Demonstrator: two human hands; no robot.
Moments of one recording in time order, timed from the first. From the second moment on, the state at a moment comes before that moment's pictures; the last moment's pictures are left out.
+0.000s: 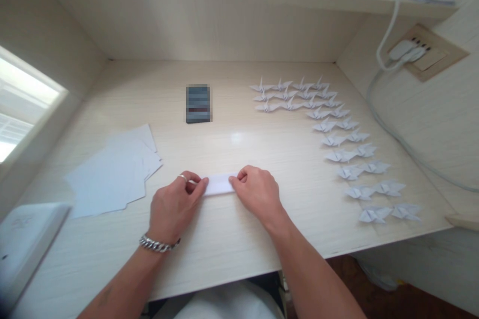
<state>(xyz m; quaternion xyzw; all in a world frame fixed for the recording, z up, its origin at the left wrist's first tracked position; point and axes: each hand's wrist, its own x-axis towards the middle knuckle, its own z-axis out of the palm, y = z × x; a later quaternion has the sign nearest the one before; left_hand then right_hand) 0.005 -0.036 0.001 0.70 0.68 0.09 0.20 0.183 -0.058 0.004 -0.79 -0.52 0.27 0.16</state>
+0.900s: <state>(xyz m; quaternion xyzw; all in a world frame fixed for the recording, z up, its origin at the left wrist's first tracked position) 0.005 -0.038 0.000 0.70 0.67 0.10 0.21 0.183 -0.058 0.001 -0.79 -0.52 0.27 0.17</state>
